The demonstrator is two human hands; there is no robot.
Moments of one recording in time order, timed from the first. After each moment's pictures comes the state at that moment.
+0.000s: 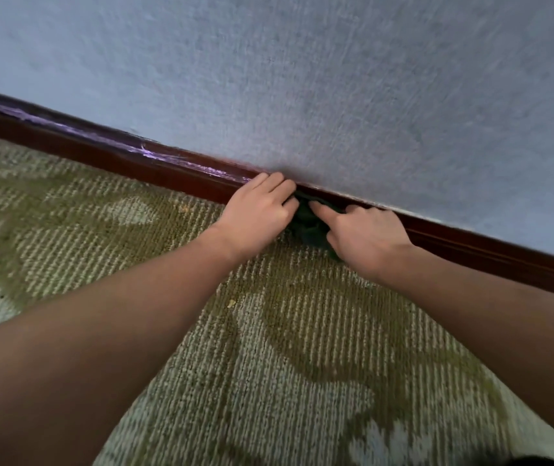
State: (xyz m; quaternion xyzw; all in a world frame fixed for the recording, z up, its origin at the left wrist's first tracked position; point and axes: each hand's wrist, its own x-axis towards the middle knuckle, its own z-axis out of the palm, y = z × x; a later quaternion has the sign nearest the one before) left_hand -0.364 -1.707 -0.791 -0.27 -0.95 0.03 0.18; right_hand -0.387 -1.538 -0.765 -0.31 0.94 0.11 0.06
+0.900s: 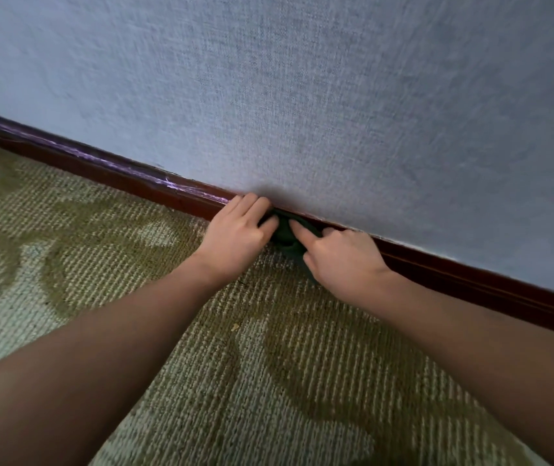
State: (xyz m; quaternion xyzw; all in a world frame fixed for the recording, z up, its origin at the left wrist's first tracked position) left_hand -0.358 -1.720 -0.783 -0.18 -0.96 0.05 0.19; right_hand -0.400 -1.554 -0.777 -0.40 0.91 0.04 0.02
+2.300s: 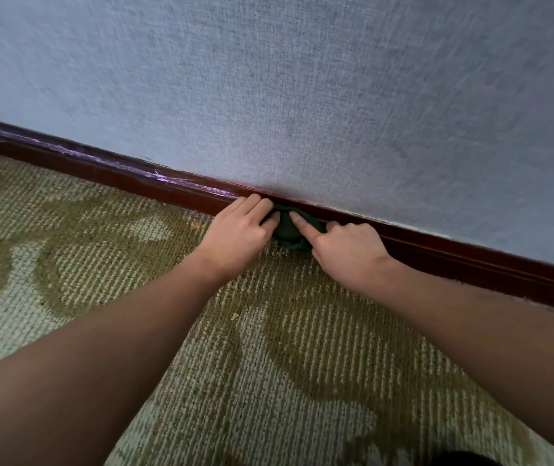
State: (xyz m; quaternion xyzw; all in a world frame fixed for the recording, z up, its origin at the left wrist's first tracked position) left_hand -0.352 -1.716 -0.790 -0.21 -0.97 0.03 0.14; right_hand -0.396 -1.543 -0.788 -0.37 0.92 0.13 0.04
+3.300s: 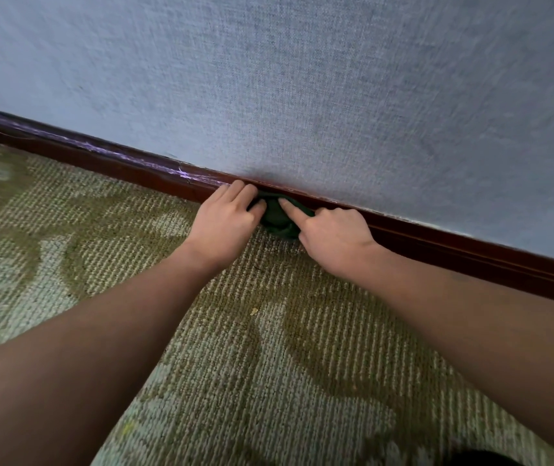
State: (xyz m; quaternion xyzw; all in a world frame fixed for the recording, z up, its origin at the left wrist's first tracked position) left_hand -0.341 -1.750 -0.780 -0.16 -0.98 0.06 0.14; right_hand -0.395 -1.587 -0.779 -0.36 0.93 0.09 0.06
